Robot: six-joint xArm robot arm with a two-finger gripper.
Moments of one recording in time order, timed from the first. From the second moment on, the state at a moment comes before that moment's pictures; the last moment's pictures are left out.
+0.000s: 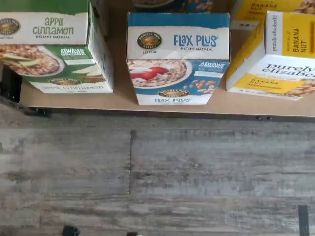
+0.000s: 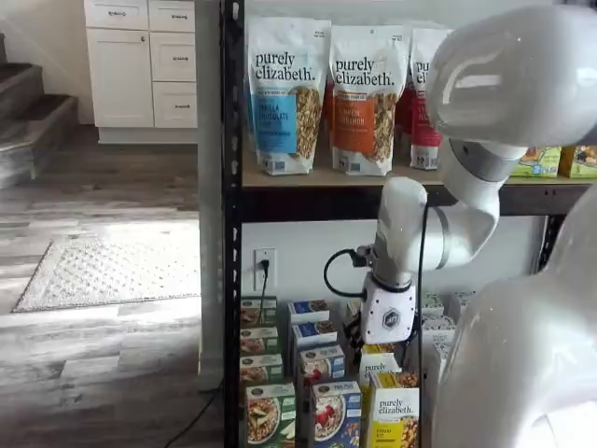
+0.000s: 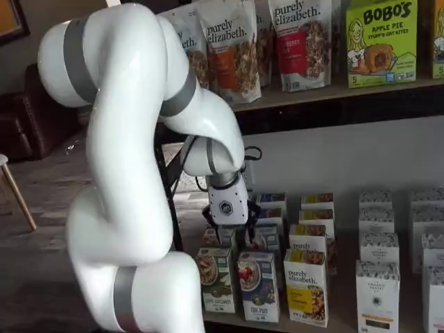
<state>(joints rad) 0.02 -0.09 -0.53 -0.01 0.51 0.04</state>
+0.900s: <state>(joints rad) 0.04 0.18 -0.63 0.05 0.30 0.00</state>
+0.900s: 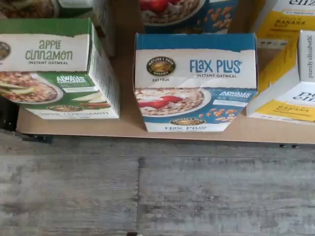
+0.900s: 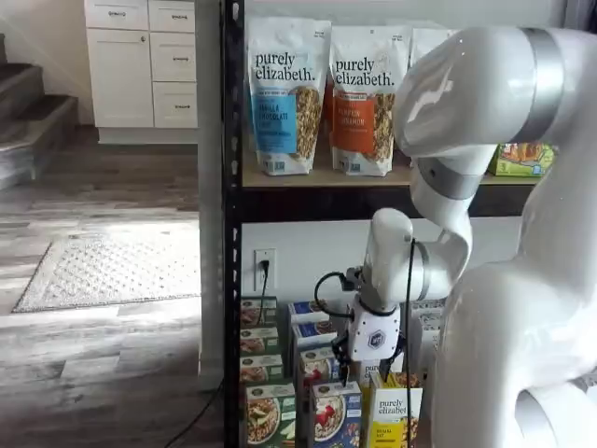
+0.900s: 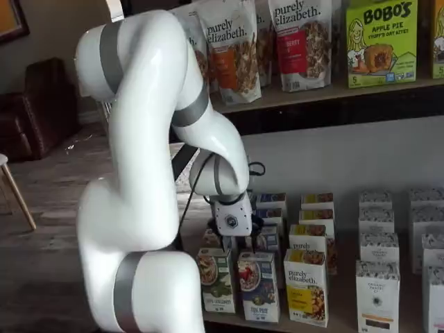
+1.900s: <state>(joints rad) 0.02 0.44 -0.83 0.01 0.23 0.02</state>
